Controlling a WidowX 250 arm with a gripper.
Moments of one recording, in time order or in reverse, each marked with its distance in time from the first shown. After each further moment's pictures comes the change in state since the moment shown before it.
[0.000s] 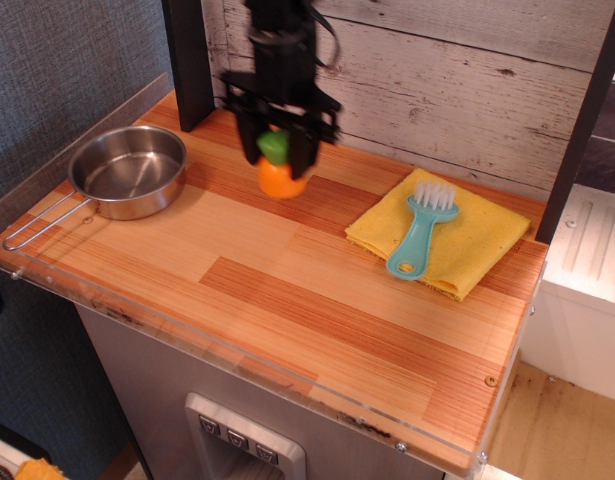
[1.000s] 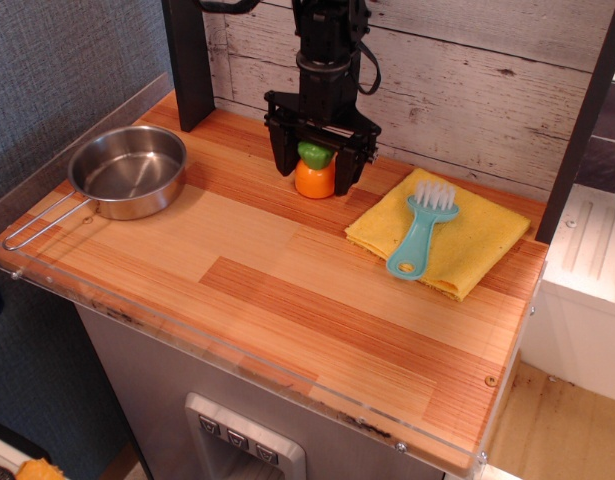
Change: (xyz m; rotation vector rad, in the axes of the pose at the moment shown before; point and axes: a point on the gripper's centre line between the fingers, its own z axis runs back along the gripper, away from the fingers) arm 0.031 -0.012 -0.012 0.003 -0.033 -0.006
